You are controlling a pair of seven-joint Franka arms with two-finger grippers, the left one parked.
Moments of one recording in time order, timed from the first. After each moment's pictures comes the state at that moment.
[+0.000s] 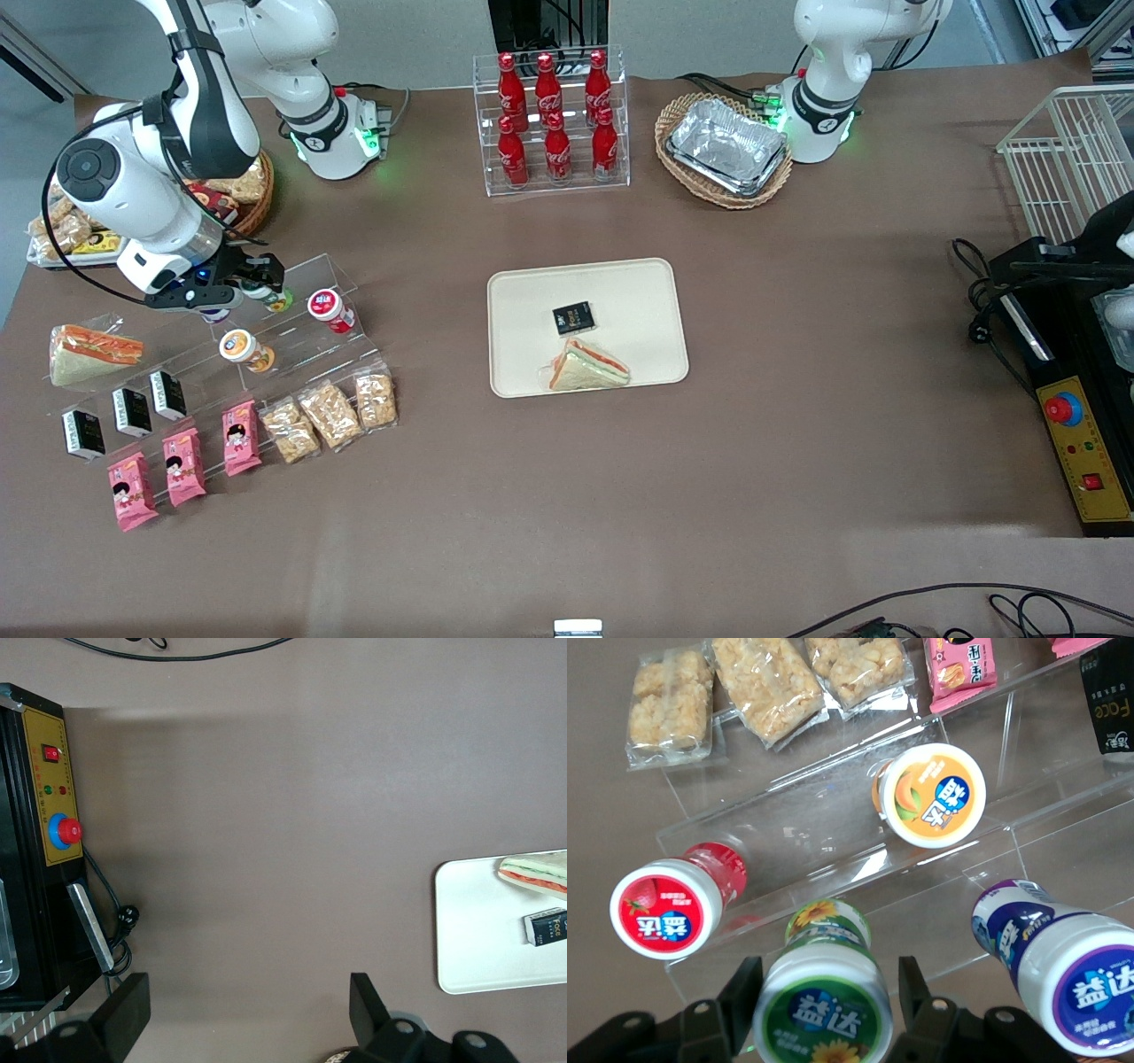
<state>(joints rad) 0.17 -0.24 -0.17 -2.47 -0.08 2.19 0.02</state>
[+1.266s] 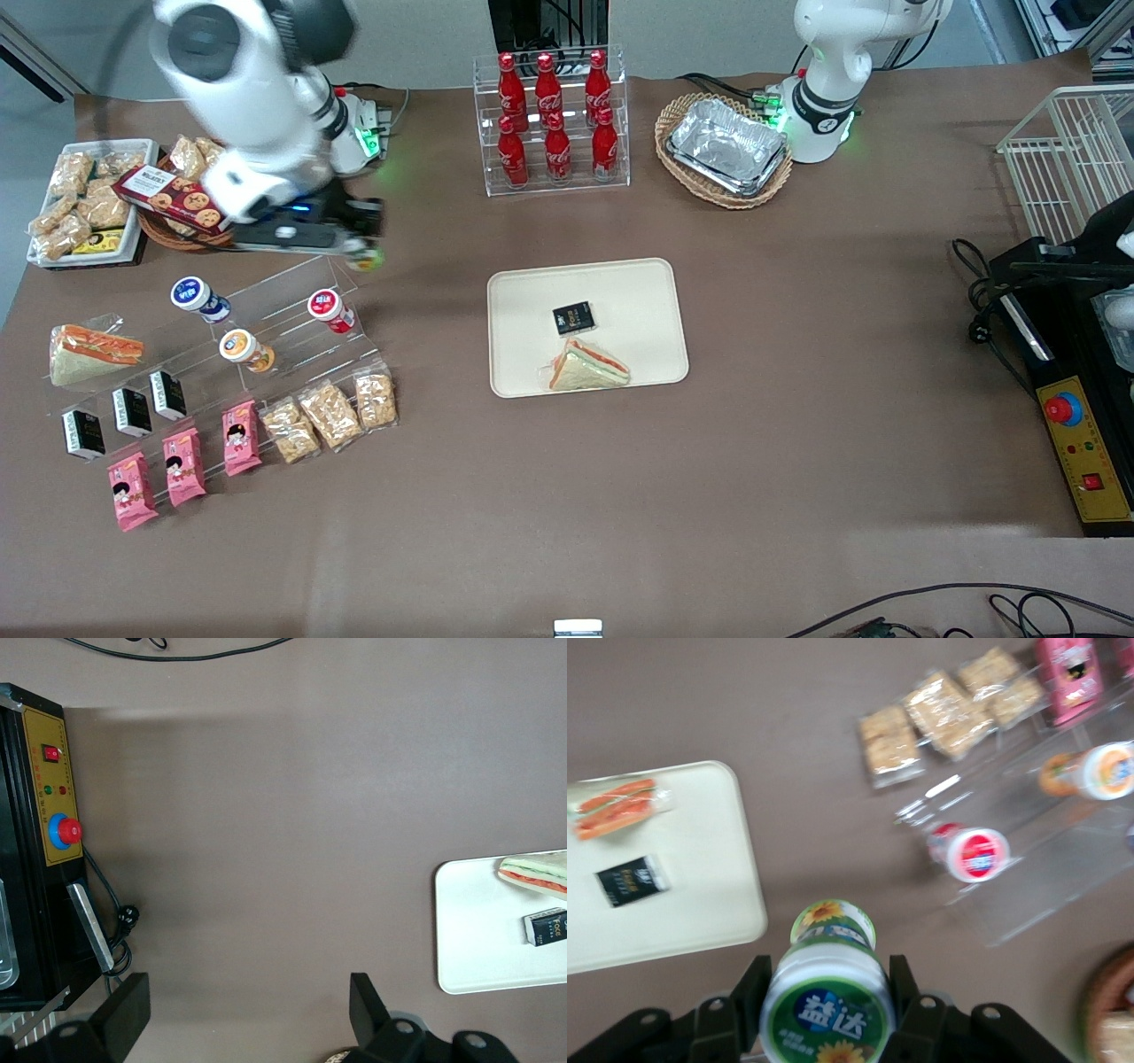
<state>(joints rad) 0.18 -0.15 0.30 -1.98 0.02 1.79 0.59</state>
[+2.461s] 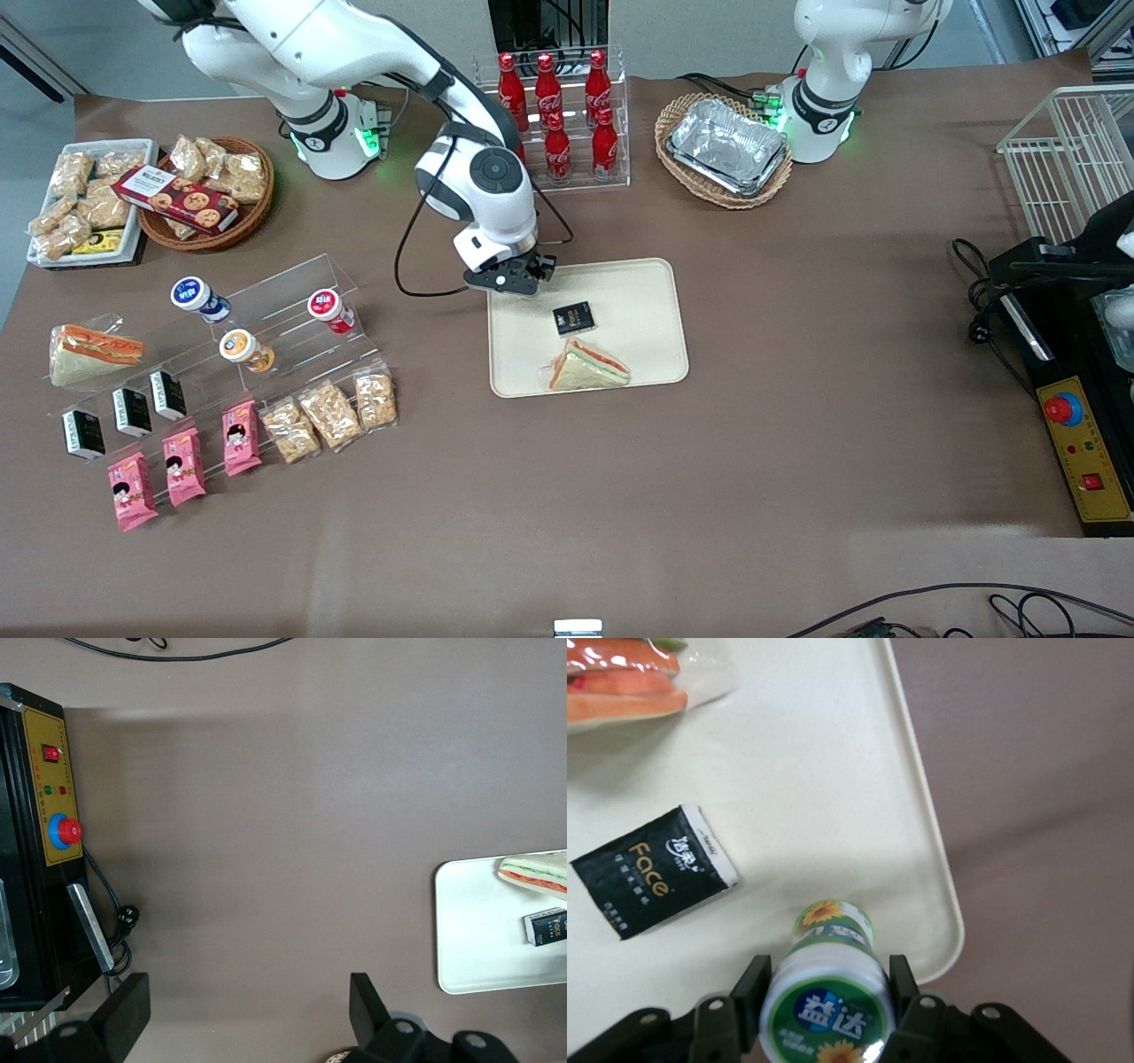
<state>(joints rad) 0.39 0.40 0.45 -2.10 -0.24 2.42 1.24</state>
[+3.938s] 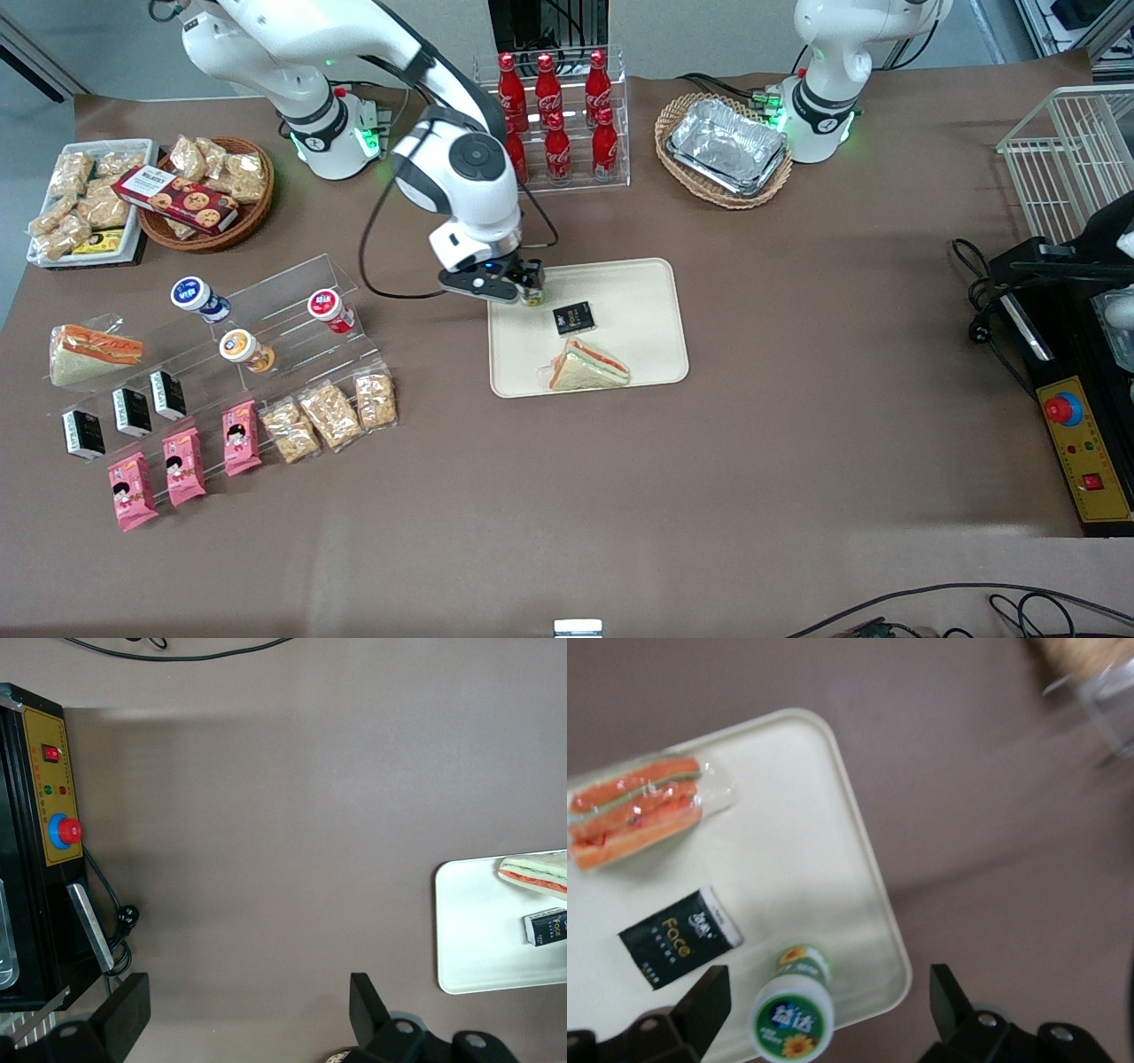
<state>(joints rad) 0.34 0.27 0.44 -2.05 -0.25 2.27 1.20</state>
